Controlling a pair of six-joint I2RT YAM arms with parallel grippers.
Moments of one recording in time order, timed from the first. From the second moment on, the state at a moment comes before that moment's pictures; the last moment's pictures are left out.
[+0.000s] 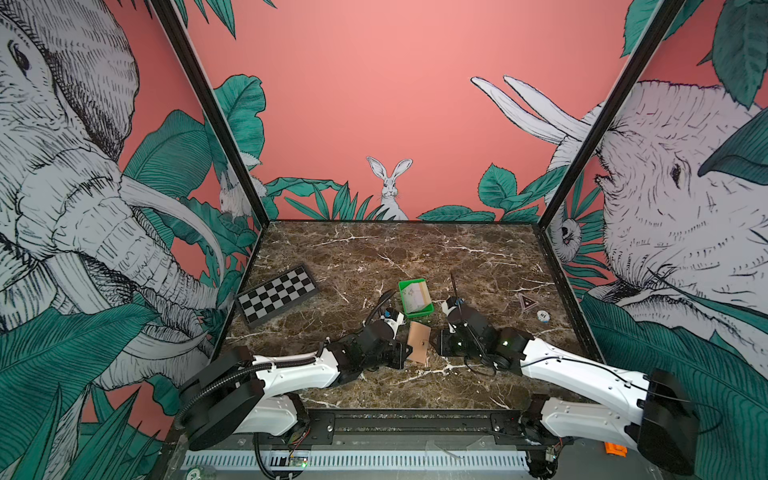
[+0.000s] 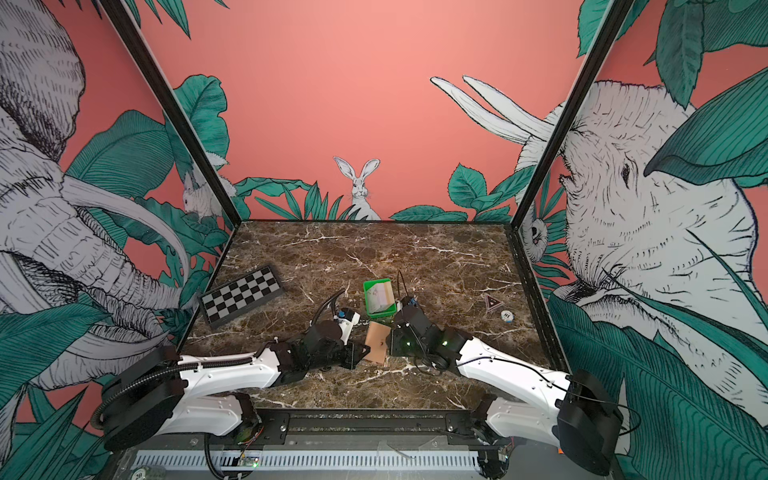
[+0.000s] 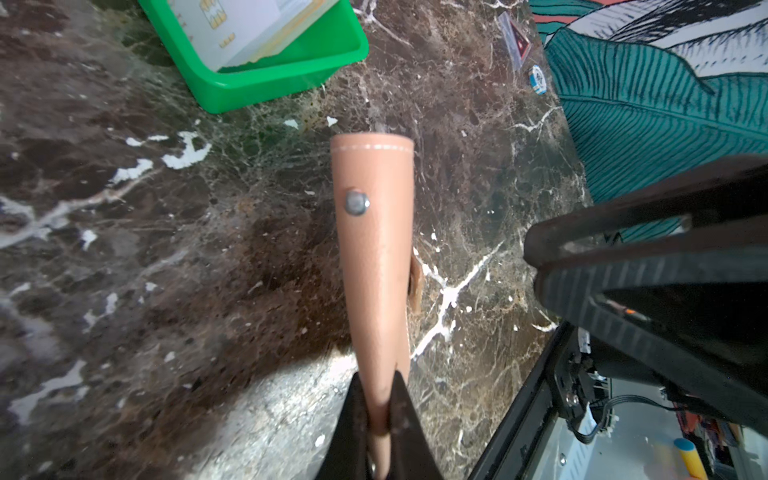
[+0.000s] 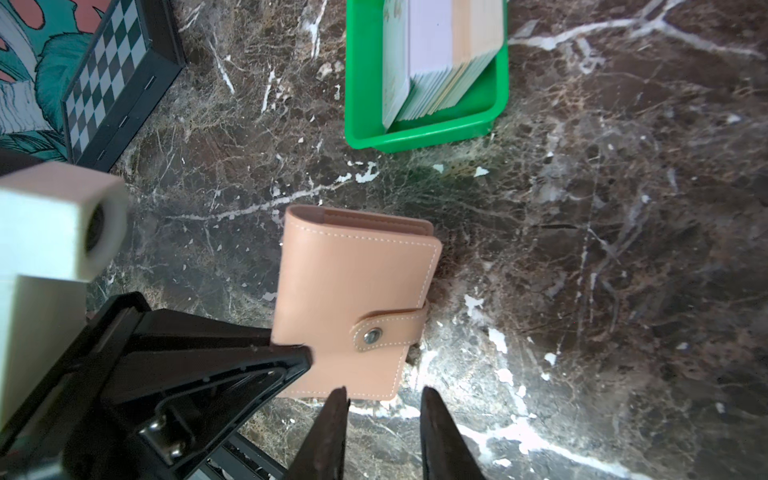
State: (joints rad) left arm -1.03 1.29 0.48 0.15 0.10 -0.77; right arm 0.92 1.16 0.71 -0.43 0.00 0.80
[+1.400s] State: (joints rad) left arm -1.05 1.30 0.49 0.13 0.06 -0.81; right arm 0.97 1.37 0.79 -0.42 0.02 0.80
